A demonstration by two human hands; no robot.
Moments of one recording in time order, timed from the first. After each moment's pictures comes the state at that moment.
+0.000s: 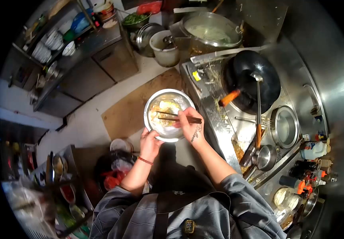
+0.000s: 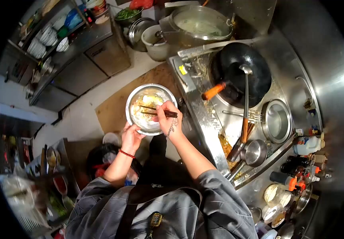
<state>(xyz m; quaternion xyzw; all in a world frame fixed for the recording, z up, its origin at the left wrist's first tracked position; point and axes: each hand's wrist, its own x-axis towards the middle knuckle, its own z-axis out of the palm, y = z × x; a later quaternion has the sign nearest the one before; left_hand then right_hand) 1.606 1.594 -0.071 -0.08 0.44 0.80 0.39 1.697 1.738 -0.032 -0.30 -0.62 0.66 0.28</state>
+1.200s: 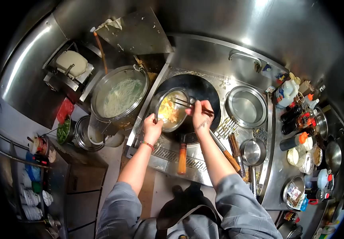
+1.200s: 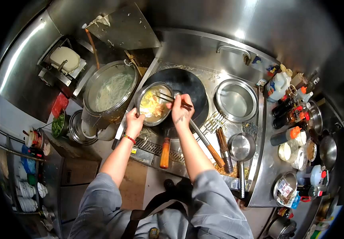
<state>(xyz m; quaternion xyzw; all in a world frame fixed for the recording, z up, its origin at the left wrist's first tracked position) 1.591 2.065 -0.047 0.55 0.54 0.52 0.36 1.774 2.057 -0.003 -0.49 -0.34 0.36 0.72</state>
